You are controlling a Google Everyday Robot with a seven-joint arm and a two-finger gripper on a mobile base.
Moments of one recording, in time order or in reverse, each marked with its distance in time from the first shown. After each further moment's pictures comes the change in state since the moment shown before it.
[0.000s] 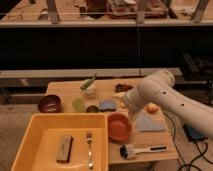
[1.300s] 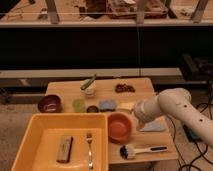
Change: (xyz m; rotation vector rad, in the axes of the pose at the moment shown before) arm 0.002 0.035 0.023 0.114 -0.148 -0.312
